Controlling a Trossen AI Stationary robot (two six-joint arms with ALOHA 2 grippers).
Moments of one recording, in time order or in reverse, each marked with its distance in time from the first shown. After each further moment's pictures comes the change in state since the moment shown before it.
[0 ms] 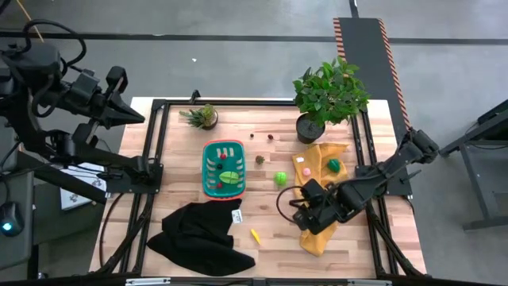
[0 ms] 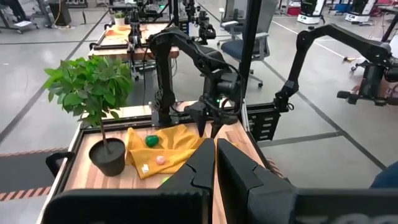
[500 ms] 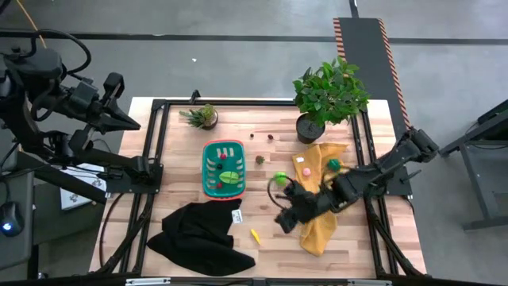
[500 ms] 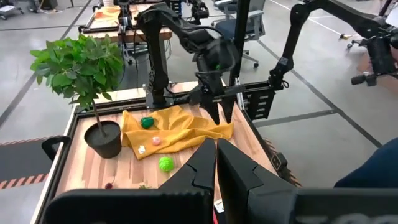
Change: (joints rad) left arm 0.000 -0.019 0.000 -0.107 0.012 0.071; right arm -0.114 0.000 0.000 0.480 -0.173 -0.089
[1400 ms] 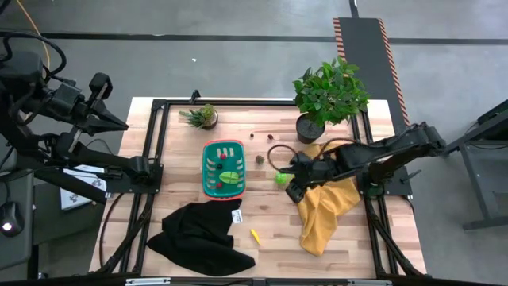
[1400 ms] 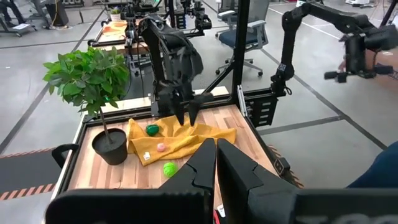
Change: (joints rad) left arm 0.000 -0.052 0.000 0.001 -0.013 -0.001; right arm -0.212 -0.129 0.000 -0.355 -0.029 -0.338
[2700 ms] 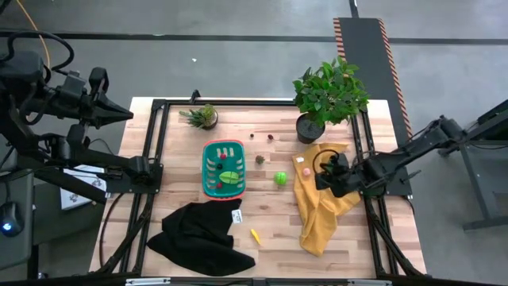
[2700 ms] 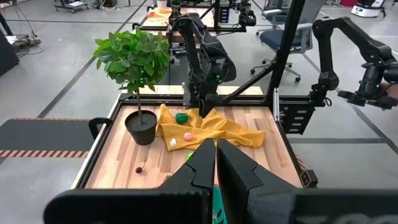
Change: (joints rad) left arm 0.000 0.001 0.000 0.000 -0.177 -0.115; right arm 0.148 -0.413 -0.664 0.146 0.289 0.685
